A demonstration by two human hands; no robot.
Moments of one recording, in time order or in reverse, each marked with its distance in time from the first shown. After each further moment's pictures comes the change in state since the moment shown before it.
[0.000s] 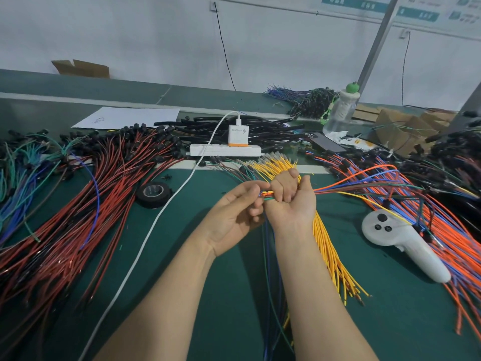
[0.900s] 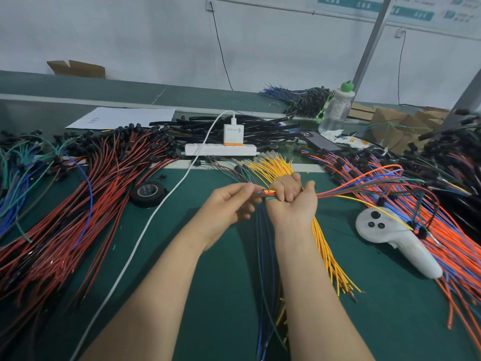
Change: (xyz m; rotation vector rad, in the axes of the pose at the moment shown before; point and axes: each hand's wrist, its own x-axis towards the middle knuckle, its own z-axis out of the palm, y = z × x) left_hand 0.002 0.005 0.001 0.473 0.165 0.029; right_hand 0.006 -0.013 -0.006 0.023 0.081 -0.075
